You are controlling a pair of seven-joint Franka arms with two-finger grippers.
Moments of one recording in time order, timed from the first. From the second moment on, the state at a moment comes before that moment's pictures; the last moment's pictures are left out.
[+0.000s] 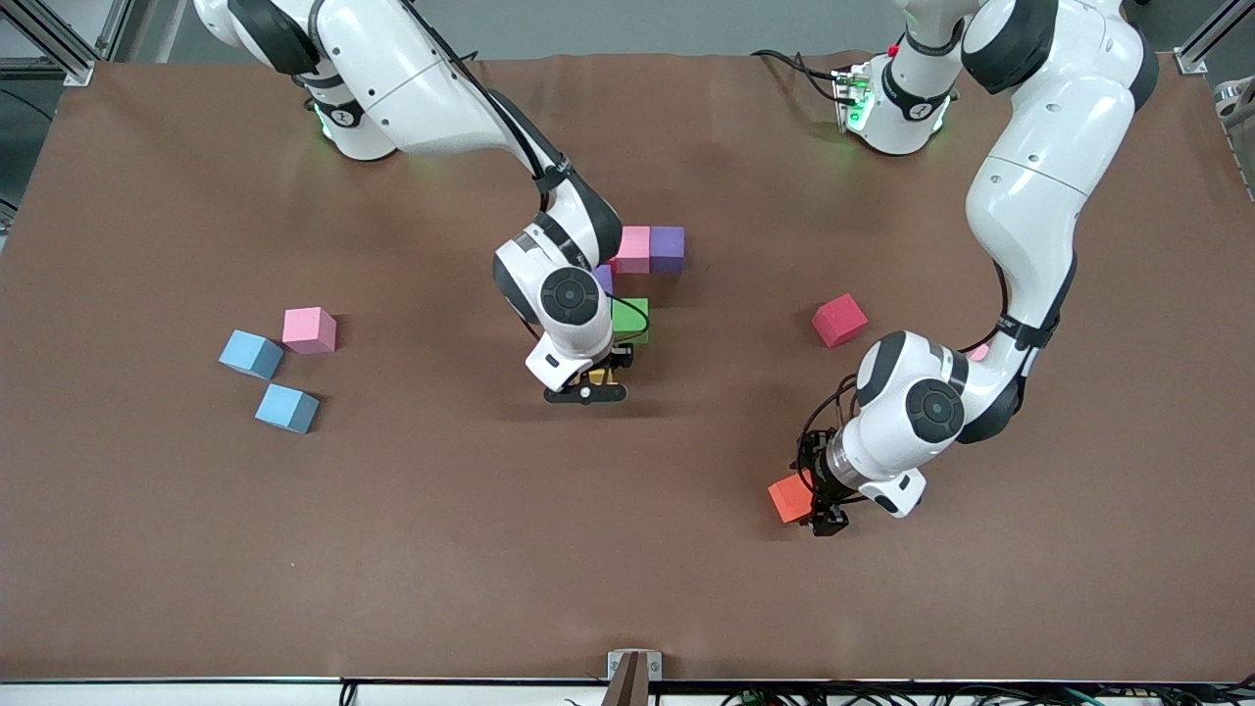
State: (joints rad) left arm 0.01 0.92 -0.43 -1.42 0.25 2.48 -2.02; right arm 0.69 0.79 0.02 -1.52 0.05 2.25 0.65
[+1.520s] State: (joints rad) left arm -0.16 0.52 -0.54 -2.02 0.25 2.58 -2.24; right arm 0.41 0.63 0.10 -1.34 0.05 1.78 0.44
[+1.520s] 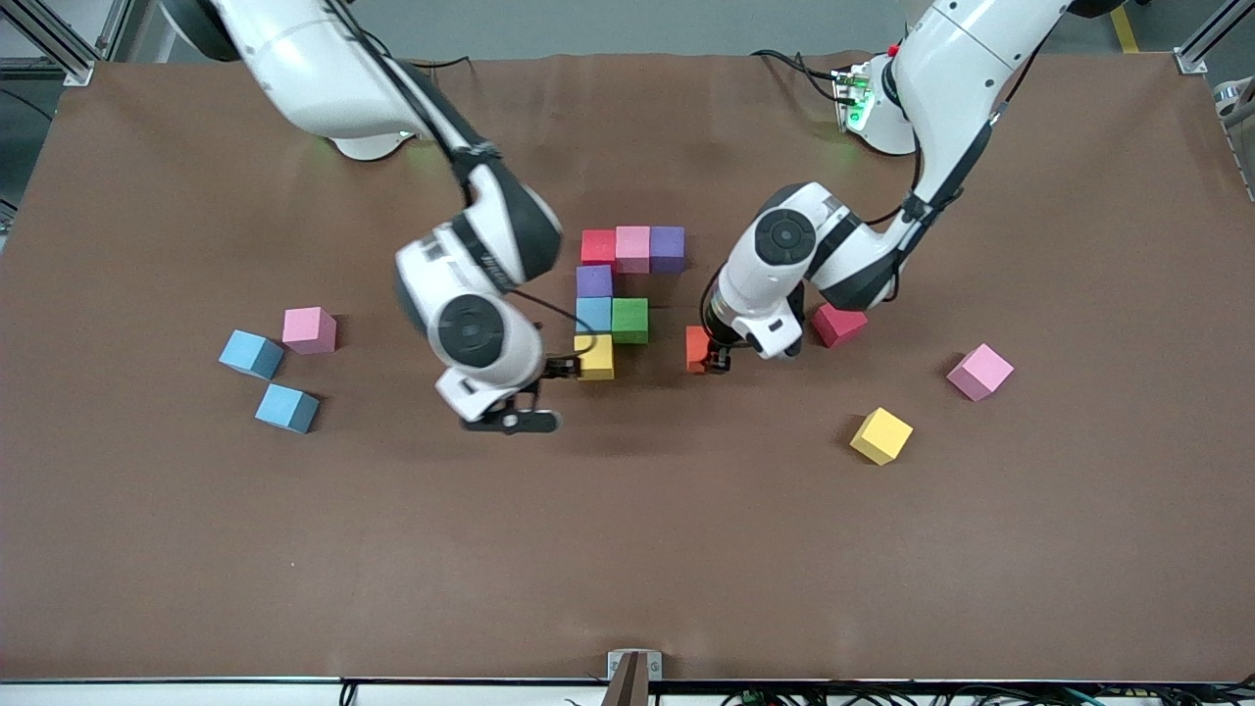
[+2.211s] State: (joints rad) left arm -0.21 0.54 -0.54 -2.09 0.25 2.67 -2.37; right arm -0.04 0.47 0.10 -1.62 -0.09 1.89 -0.51
